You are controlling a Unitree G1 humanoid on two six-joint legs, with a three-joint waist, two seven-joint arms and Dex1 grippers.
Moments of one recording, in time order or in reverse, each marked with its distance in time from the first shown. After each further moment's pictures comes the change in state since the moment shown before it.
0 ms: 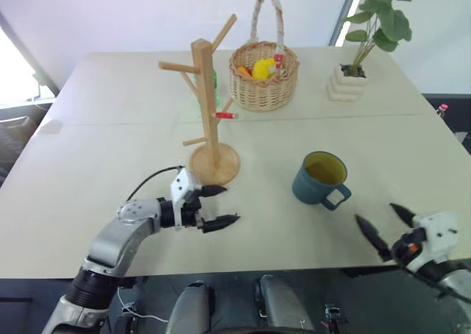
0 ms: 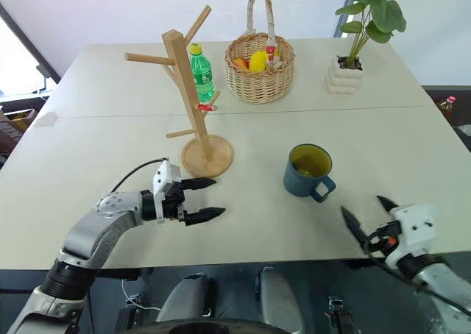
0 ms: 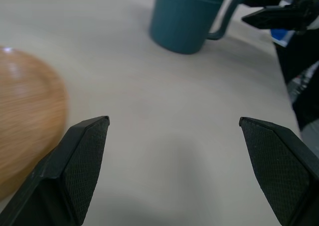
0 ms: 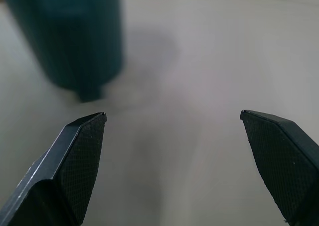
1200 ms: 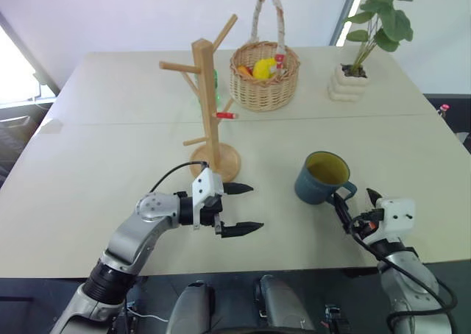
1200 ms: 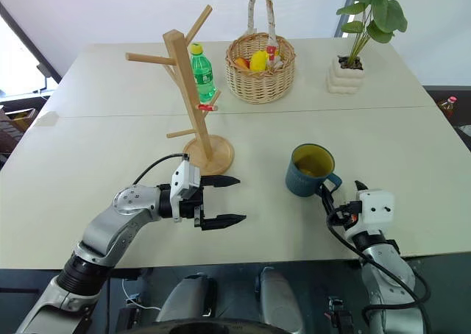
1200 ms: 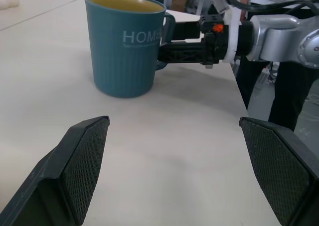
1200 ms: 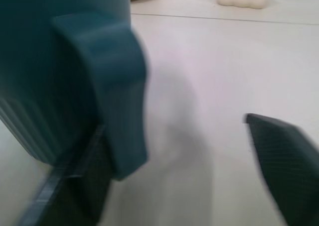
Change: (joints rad) left arm -0.055 -0.039 -0.068 -0.058 0.026 -0.061 -0.020; right arm -0.218 0.205 0.138 0.109 -0.180 -0.065 -0.238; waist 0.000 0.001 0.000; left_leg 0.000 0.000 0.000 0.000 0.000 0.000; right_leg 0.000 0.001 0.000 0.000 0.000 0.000
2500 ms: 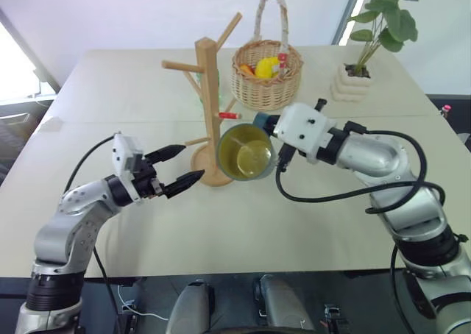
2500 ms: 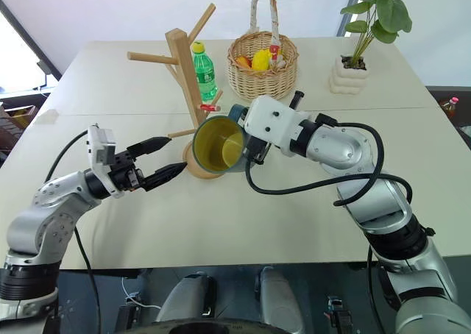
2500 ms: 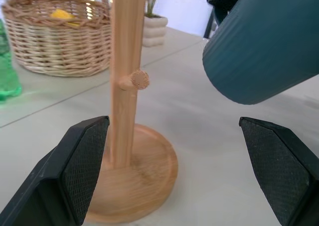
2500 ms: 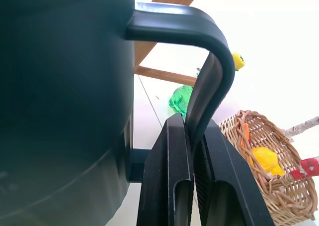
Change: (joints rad) left arm 0.088 0.143 0.472 -0.051 -0.263 0.109 0.127; right arm -0.912 -0.401 0.518 -0.166 -0.234 0.422 0.334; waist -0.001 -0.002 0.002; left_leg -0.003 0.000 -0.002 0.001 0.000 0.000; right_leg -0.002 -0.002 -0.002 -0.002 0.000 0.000
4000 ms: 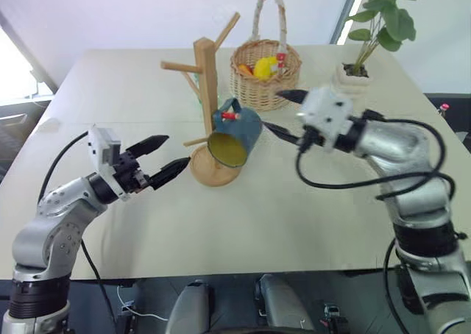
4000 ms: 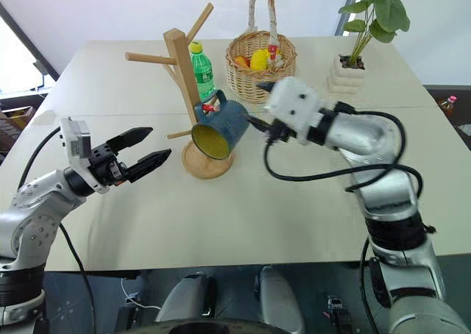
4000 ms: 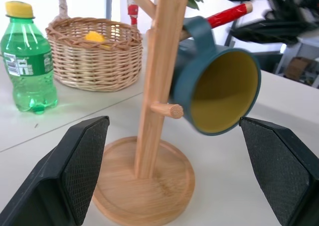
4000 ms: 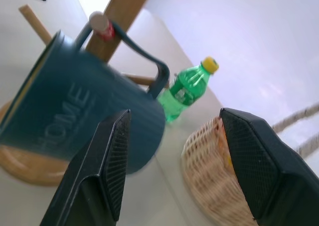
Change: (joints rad) left arm 0.015 0.013 0.075 0.003 -0.090 0.020 0.108; right arm 0.105 0.077 -0.290 0.095 0.149 -0.101 0.159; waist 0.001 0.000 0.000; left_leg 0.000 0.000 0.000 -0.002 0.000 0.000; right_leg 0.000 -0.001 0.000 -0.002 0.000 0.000
